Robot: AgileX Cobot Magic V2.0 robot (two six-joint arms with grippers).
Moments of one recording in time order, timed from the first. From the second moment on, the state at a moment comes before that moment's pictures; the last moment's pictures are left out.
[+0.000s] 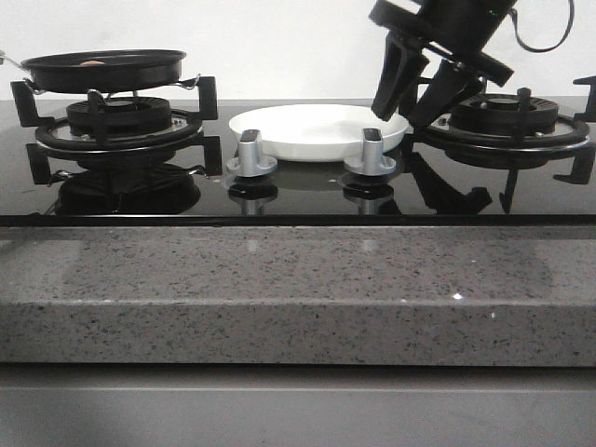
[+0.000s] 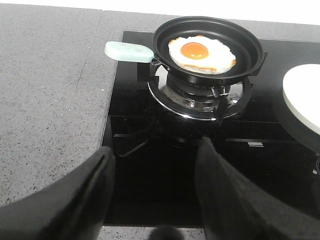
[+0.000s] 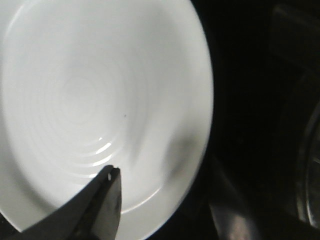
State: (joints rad) left arm -0.05 0.72 -0.74 -0.07 0.54 0.00; right arm 0.14 2.14 -2.01 0.49 1.21 -0.23
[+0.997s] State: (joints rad) left arm -0.05 0.72 -0.74 -0.07 0.54 0.00; right arm 0.14 2.18 -2.12 0.48 1.13 -0.19
